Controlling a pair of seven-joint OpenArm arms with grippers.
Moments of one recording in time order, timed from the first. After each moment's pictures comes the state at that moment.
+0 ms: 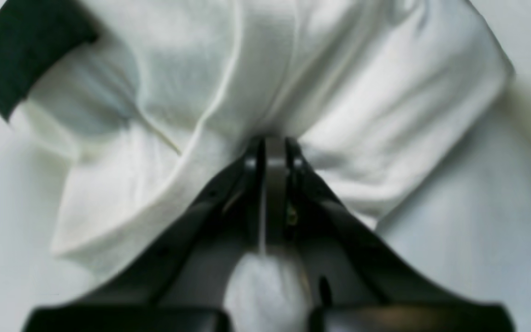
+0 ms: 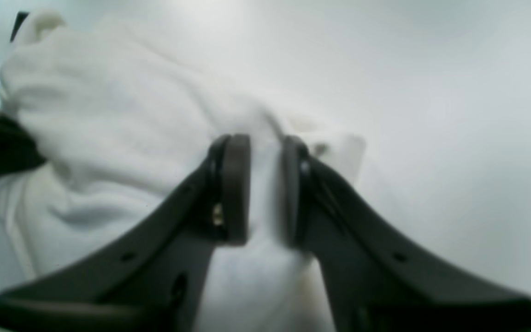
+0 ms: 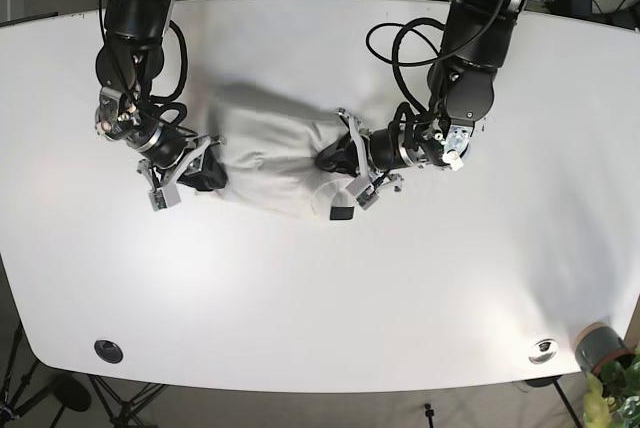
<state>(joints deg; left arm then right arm) -13.9 -7.4 16.6 61.7 -19.3 -41.6 26.4 6.0 9.0 14.6 71.4 19.6 39.5 -32.1</state>
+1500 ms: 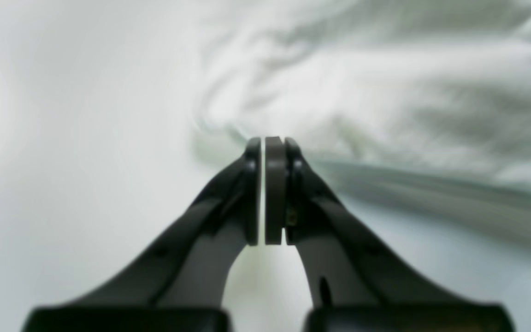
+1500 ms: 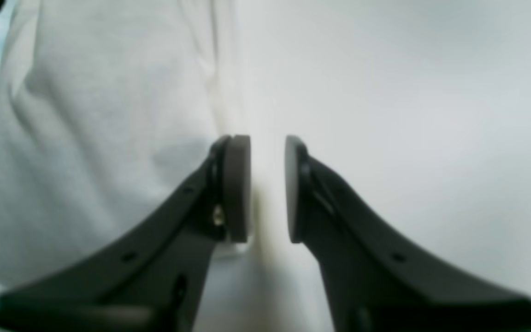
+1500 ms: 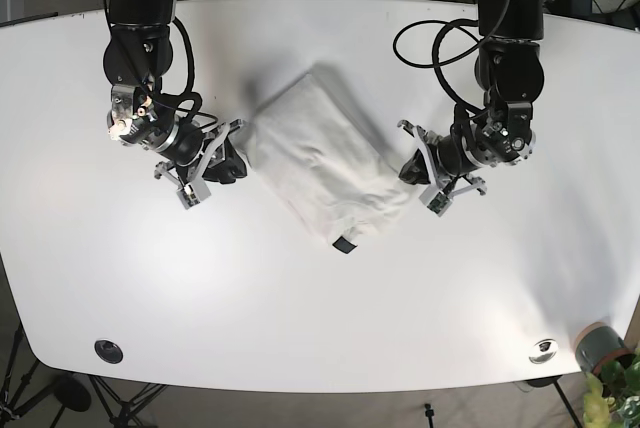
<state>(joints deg) -6.9 -11.5 -0.3 78.9 -14.6 -39.9 40.1 4.4 9.1 7.0 79.5 18.2 39.4 -36.6</state>
